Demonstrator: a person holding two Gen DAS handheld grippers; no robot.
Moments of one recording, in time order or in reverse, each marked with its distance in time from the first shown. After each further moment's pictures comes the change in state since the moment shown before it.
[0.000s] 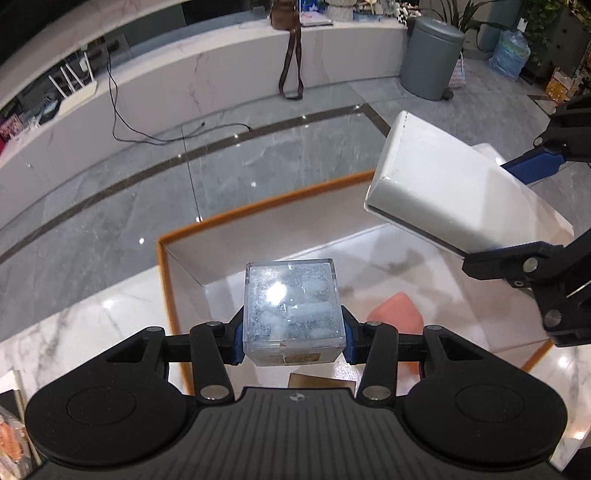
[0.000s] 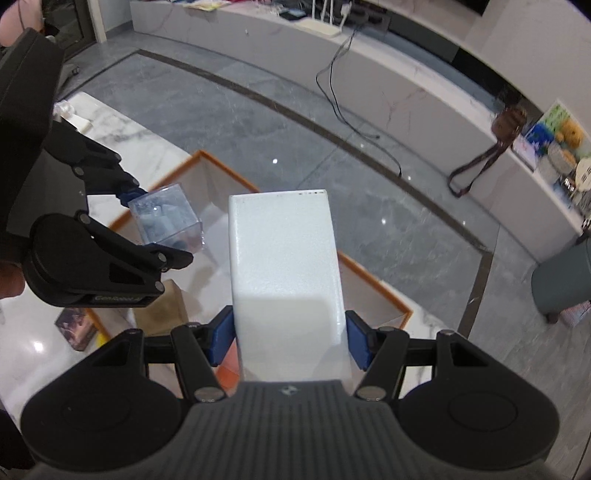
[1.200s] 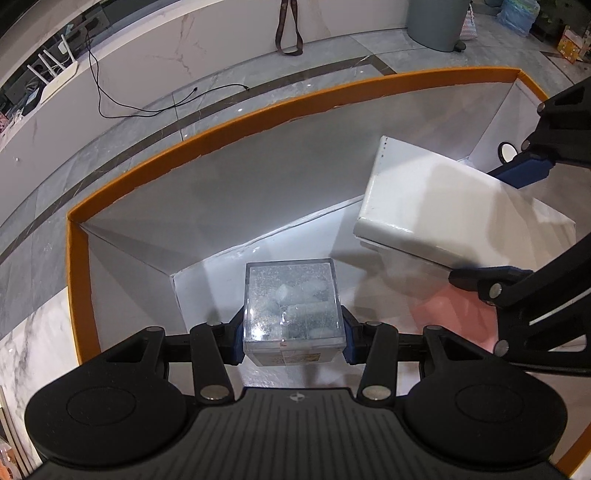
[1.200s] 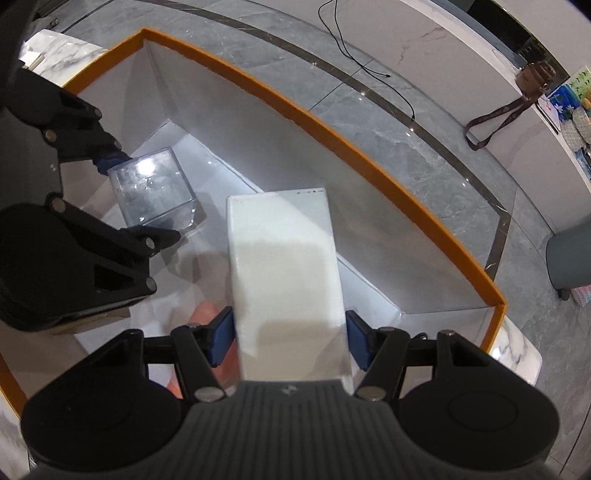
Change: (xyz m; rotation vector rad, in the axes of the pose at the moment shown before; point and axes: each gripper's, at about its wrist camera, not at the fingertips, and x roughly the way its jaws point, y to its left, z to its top) left arm 0.081 -0.011 0.001 0.056 0.119 0.055; right arm 0.116 0.000 -0.007 -0.025 0.170 -0.011
